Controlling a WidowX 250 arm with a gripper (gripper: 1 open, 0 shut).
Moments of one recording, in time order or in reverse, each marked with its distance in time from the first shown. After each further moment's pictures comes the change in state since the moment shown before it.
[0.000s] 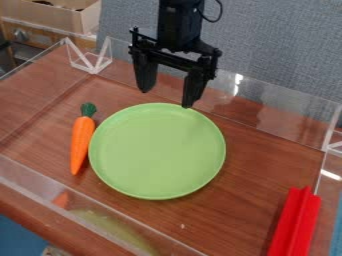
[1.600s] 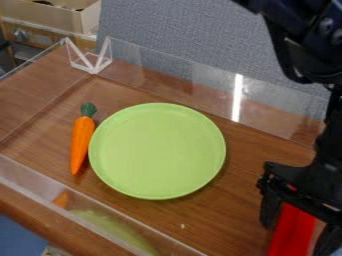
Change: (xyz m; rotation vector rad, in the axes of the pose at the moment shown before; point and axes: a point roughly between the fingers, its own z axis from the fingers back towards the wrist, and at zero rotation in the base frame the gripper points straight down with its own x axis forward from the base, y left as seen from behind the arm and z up) arm -0.042 -0.175 -0.083 0.014 0.046 -0.078
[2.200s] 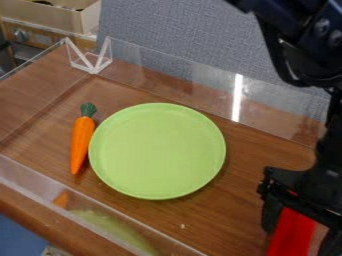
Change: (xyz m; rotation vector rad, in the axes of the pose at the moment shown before) arm -0.009 -0.007 0.005 -0.021 -0.034 0.014
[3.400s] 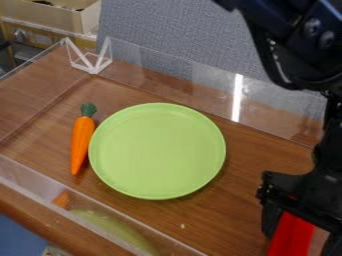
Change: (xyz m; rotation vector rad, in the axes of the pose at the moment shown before) arm -0.002 0.002 -0.001 -0.020 -0.021 0.003
